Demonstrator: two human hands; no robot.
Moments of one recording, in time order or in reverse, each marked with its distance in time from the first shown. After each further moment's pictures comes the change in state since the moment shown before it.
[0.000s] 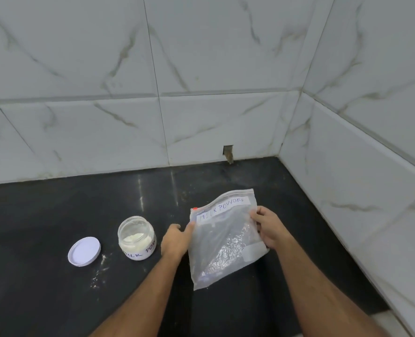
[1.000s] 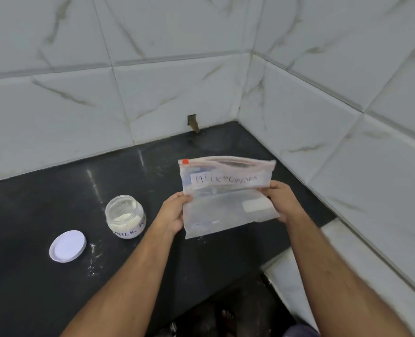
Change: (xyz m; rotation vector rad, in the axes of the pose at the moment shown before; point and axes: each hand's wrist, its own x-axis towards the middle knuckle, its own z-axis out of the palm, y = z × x) left_hand -0.019 0.006 -0.016 -0.751 -0.668 -0.082; right_hand -0.126 0.017 -0.020 0.119 0.274 -0.155
